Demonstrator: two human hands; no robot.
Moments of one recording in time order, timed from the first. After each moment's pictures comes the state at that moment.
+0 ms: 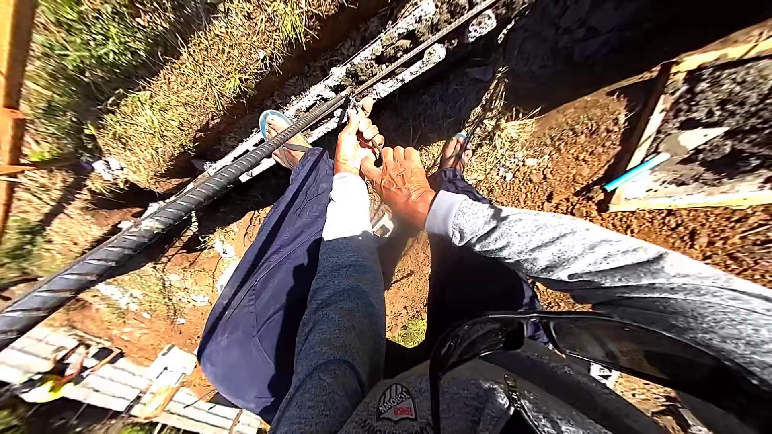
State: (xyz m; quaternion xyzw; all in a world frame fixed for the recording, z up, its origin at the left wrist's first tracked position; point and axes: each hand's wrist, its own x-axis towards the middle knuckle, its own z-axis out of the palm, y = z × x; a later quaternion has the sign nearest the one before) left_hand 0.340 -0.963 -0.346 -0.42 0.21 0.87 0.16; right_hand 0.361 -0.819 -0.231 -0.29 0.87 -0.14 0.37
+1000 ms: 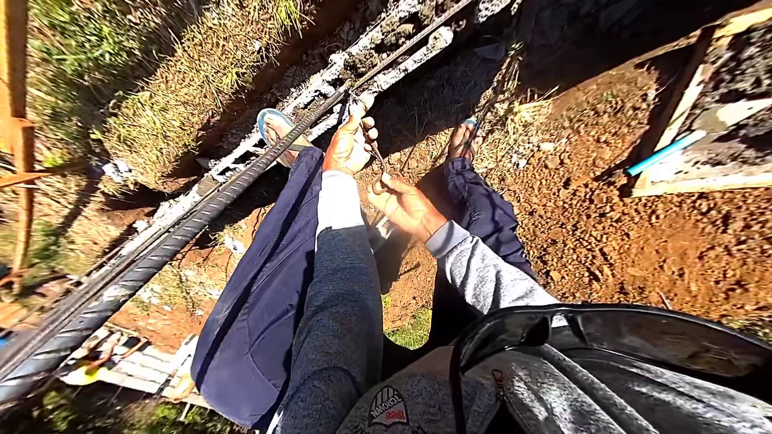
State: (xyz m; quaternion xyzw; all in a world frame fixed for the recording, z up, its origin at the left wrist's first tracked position) left_hand 0.336 -0.987 -0.339 -0.46 0.31 0.78 0.28; right_hand 0.432 -0.817 -0.256 0.50 0.08 -0.78 0.37
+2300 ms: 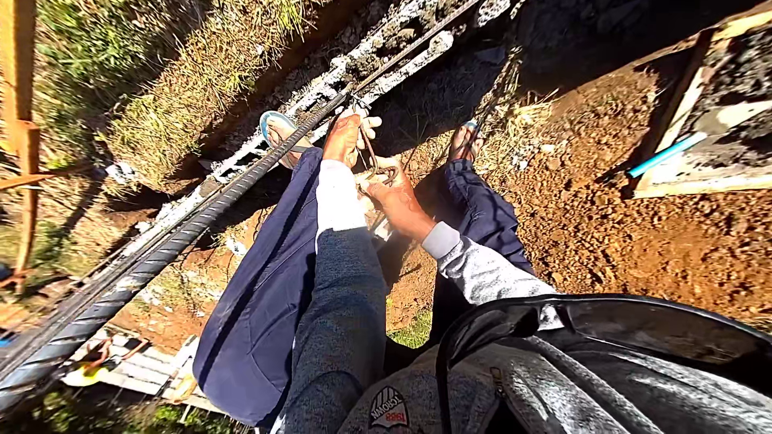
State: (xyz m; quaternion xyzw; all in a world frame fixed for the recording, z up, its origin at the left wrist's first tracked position) left_hand 0.305 -0.977 -0.310 -0.48 0.59 0.56 0.33; right_hand 0.413 -0.845 -0.241 0.33 0.38 -0.79 0.35
